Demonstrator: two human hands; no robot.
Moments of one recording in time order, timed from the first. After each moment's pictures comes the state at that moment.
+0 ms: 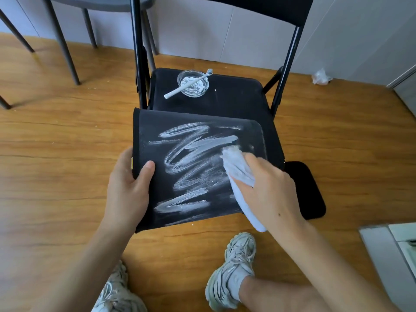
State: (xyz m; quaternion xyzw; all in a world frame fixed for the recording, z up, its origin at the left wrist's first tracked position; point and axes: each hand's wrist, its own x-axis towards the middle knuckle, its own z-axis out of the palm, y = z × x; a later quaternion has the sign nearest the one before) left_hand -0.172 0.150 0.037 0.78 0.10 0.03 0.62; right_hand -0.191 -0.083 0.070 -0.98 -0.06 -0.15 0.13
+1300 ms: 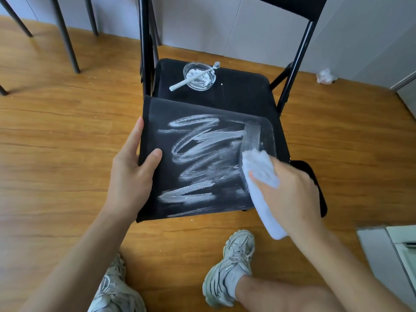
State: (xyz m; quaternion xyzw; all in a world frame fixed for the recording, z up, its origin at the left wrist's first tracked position) left_hand -0.157 0.154 0.039 0.76 0.08 0.01 0.64; right_hand -0.199 -0.098 0.069 -0.98 0.01 -0.12 0.16
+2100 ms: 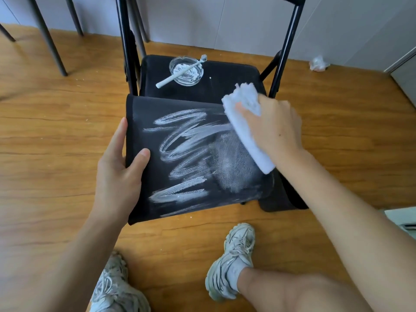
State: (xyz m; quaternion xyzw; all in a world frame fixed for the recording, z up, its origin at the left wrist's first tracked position) left_hand -0.157 0.150 0.035 0.76 0.08 0.02 0.64; right_hand -0.101 -0.101 0.089 -0.98 0.06 -0.13 0.10
